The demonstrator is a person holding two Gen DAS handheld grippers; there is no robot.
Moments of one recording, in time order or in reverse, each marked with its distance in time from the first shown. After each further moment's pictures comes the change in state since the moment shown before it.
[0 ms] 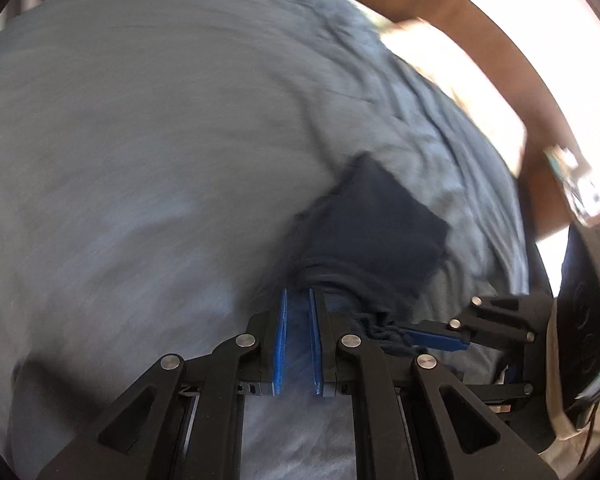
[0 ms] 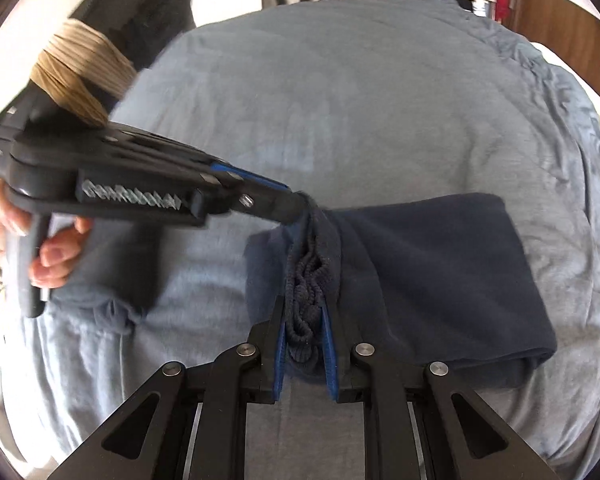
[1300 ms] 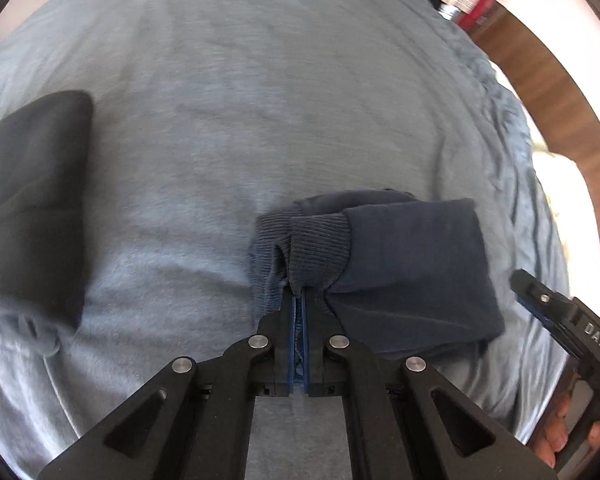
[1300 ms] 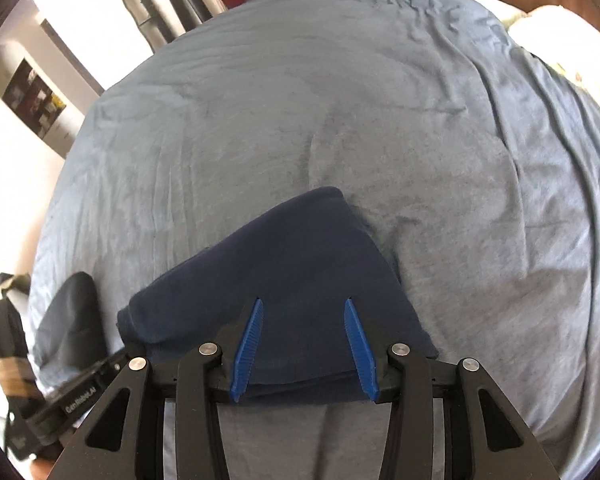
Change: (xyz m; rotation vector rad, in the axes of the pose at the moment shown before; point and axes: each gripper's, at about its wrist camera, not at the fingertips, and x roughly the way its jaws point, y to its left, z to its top) left arm 0.037 -0.038 -0.072 -0.656 -0.154 0.296; right arm -0.033 -0.156 0.008 0.374 -0.007 -0.056
